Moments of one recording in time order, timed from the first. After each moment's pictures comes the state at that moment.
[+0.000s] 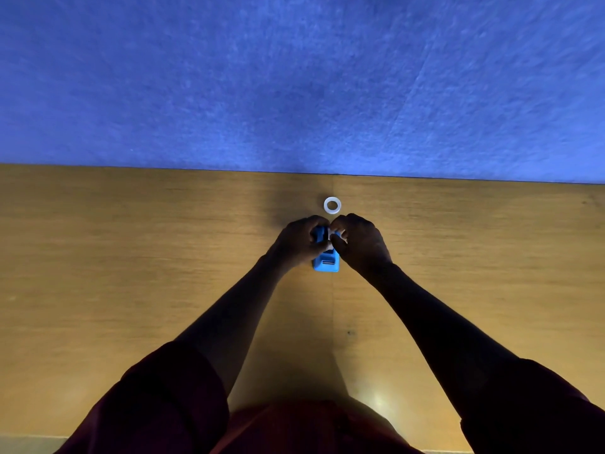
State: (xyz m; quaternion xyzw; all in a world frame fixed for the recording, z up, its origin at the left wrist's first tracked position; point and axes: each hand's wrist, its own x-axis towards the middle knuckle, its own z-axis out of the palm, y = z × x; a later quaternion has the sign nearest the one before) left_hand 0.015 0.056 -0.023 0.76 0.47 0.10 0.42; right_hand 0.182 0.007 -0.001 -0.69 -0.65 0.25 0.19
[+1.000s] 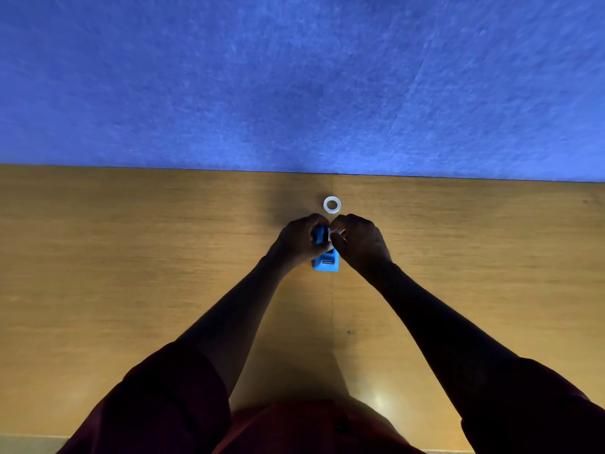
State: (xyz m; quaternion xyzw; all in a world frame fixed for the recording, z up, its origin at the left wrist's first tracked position) left_hand 0.015 0.055 -0.025 0.77 0.47 0.12 0.41; right_hand 0.181 0.008 0.001 -0.69 -0.65 0.25 0.19
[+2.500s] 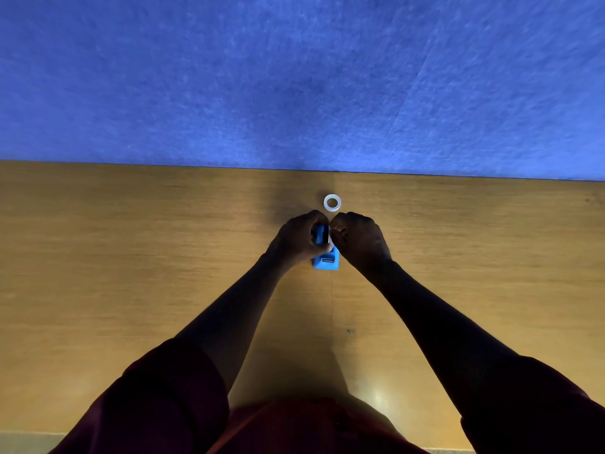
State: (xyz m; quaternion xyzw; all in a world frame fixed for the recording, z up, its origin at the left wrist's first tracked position) left_hand 0.015 0.057 -0.028 0.78 0.47 0.11 0.39; right_hand 0.180 0.010 0.002 -0.69 -0.67 0.21 0.17
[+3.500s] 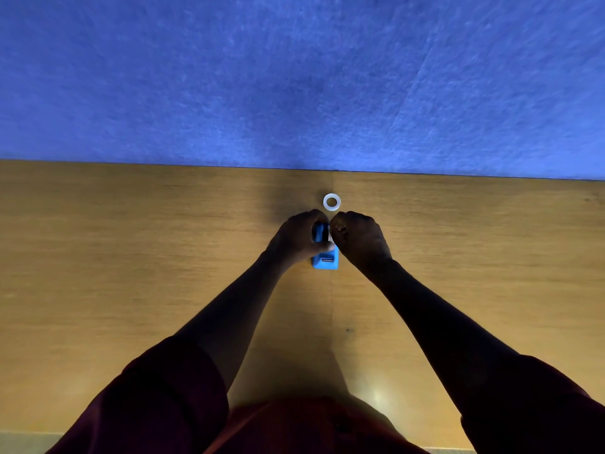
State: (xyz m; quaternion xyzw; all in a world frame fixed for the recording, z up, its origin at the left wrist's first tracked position) left_hand 0.017 0.062 -0.031 0.79 0.46 0.11 0.38; right_hand 0.180 0.013 0.004 -0.69 -0.70 0.17 0.11
